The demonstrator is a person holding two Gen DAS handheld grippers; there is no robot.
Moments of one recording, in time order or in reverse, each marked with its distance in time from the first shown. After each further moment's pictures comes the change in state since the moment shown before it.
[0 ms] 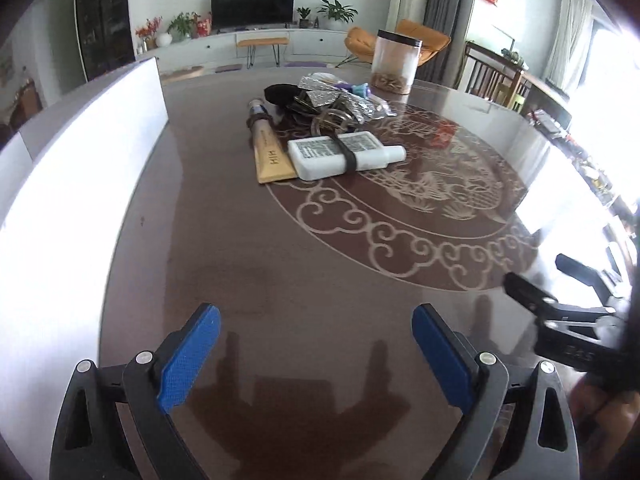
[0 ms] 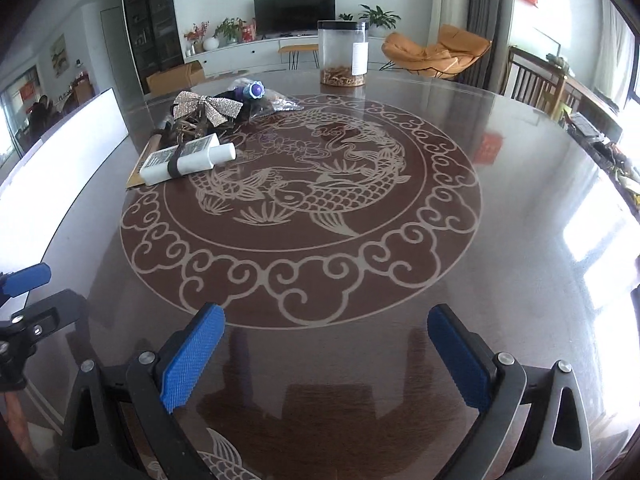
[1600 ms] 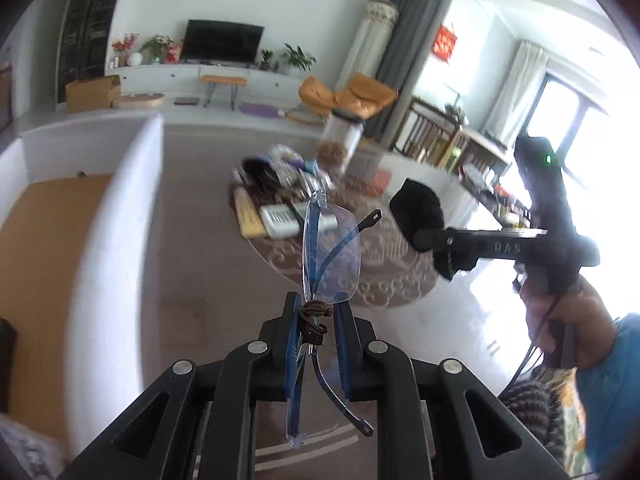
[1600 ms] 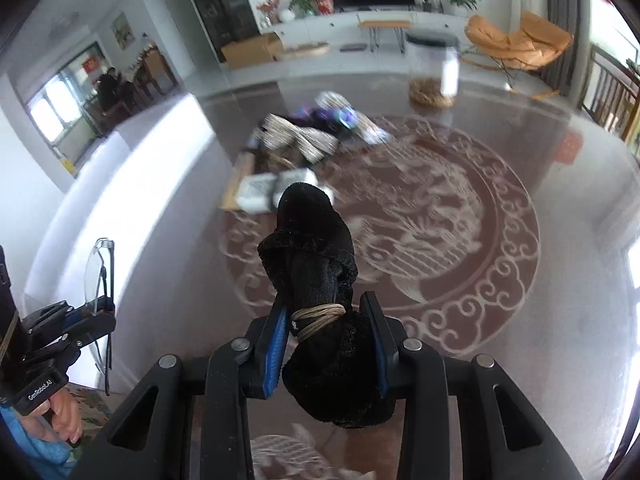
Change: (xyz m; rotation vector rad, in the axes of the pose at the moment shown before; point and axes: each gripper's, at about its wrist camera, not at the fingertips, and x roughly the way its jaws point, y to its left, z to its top) left arm -0.122 0.047 -0.005 -0.084 -0.188 -0.284; right arm -0.055 0.030 0.076 -0.126 0.102 0.354
